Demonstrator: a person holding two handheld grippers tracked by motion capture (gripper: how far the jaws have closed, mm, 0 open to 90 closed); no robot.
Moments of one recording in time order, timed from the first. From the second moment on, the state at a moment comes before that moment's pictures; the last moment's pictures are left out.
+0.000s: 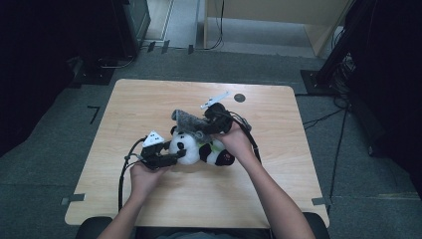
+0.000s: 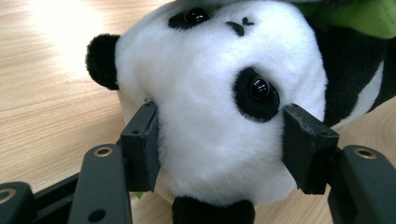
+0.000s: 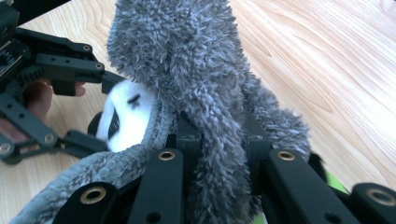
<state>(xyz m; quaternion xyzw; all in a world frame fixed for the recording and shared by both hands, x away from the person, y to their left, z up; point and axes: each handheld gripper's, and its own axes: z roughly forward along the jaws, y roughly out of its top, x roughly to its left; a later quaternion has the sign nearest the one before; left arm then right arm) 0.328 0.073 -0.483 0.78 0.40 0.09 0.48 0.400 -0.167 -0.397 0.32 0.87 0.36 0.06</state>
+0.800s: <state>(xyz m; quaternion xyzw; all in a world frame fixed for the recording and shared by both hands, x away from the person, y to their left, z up) 0.330 0.075 -0.484 0.77 0.40 0.08 0.48 0.386 -0.254 -0.384 0.37 0.84 0.38 0.11</state>
